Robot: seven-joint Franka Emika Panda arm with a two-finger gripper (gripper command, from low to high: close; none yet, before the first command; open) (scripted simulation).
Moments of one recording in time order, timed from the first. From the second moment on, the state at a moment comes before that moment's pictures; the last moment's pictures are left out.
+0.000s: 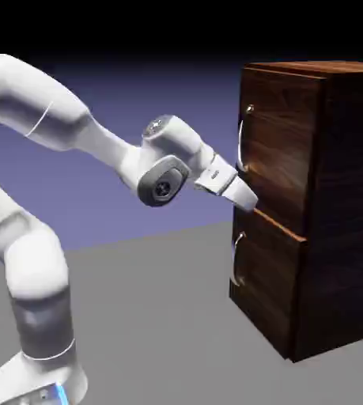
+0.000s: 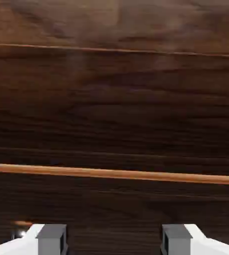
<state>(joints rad) -0.02 -0.59 0.04 -2.80 0.12 3.03 0.79</state>
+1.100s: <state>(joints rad) -0.39 -0.83 0.51 -2.64 1.55 2.99 1.33</state>
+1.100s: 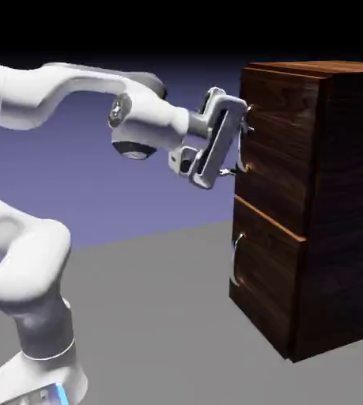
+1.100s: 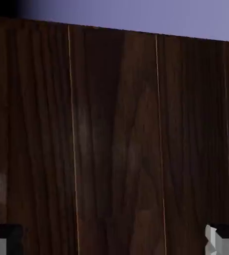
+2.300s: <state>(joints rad) -0.88 -0.98 1.01 -2.41 2.89 2.91 1.81</state>
